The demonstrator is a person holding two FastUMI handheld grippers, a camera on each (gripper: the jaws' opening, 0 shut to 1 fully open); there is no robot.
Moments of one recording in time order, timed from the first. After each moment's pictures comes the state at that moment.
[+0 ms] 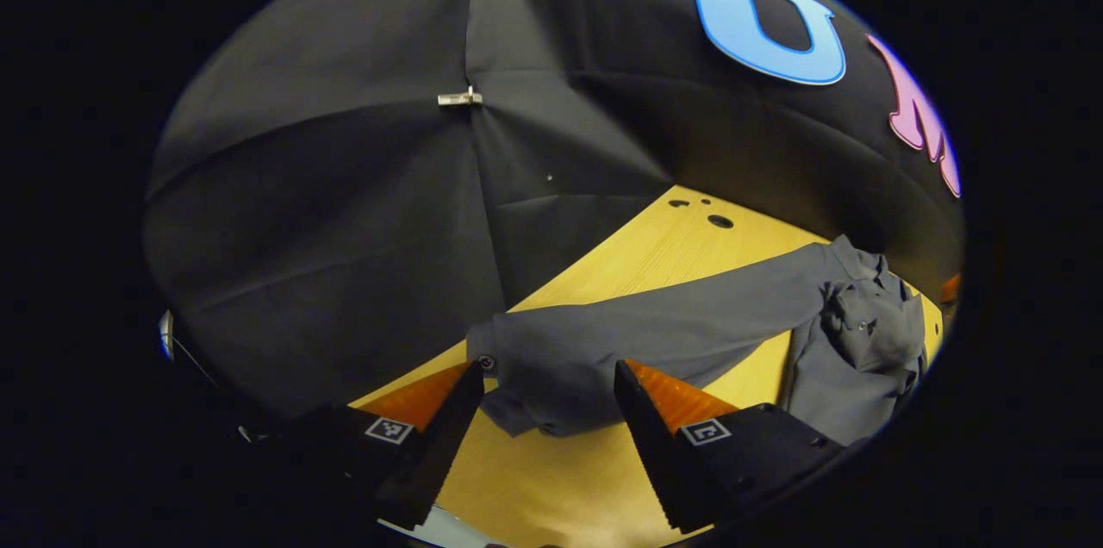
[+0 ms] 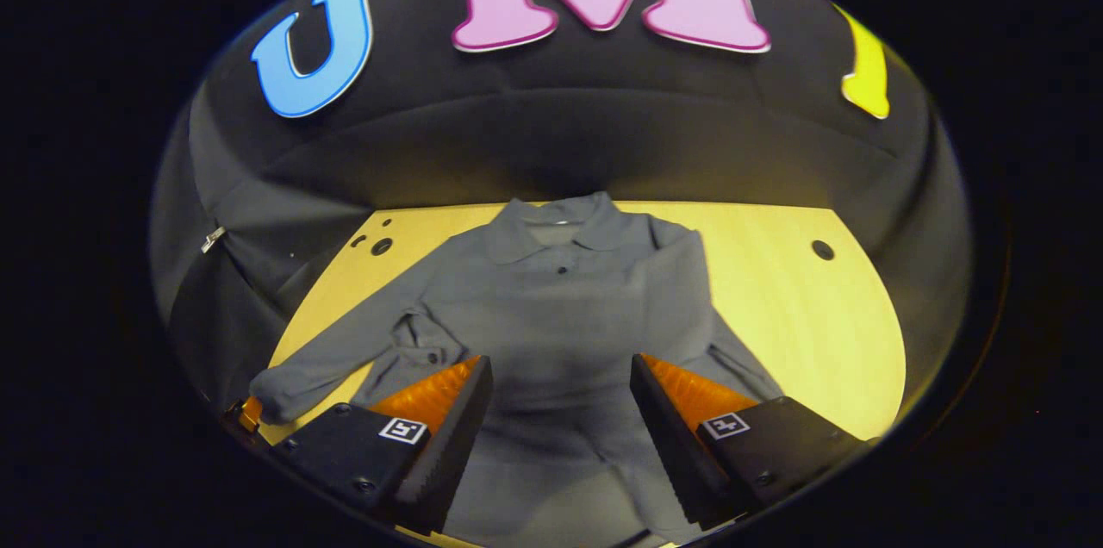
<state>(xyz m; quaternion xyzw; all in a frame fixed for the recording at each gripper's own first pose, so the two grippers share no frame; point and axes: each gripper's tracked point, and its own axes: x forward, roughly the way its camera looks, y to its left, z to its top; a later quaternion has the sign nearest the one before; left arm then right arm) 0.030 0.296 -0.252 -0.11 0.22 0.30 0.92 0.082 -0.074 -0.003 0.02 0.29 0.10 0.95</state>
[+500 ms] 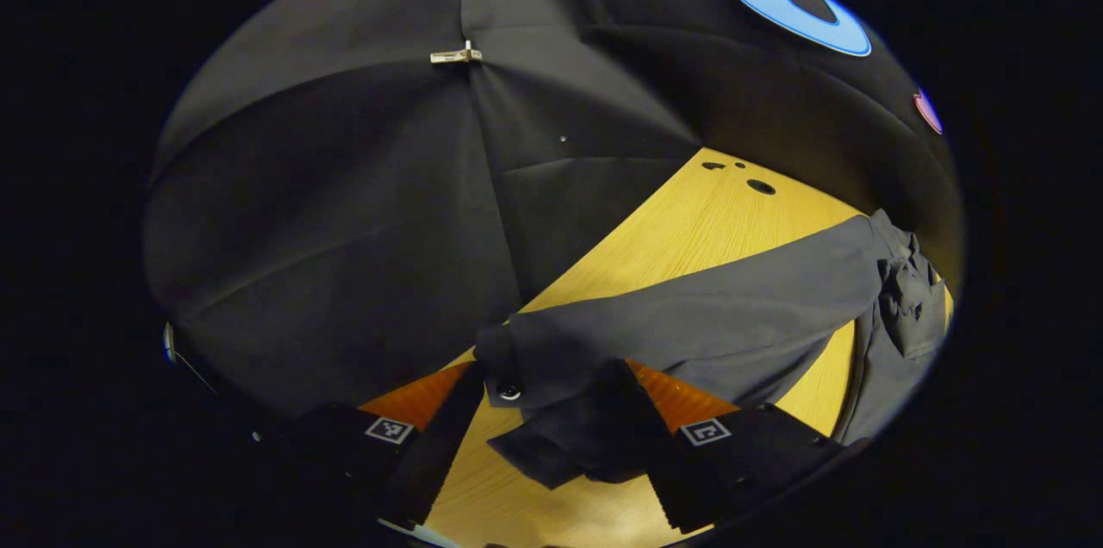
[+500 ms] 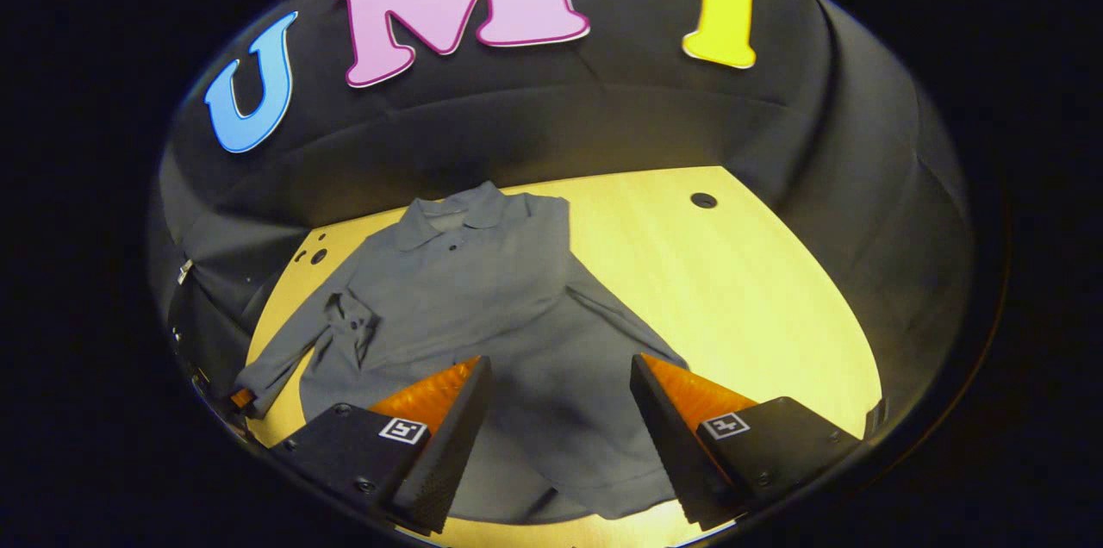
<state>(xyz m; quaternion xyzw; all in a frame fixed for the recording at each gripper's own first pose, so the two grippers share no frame) 0.066 0.330 -0.298 -0.11 0.27 0.29 0.91 0.005 -0.196 -0.022 0.05 0.29 0.00 0.96</state>
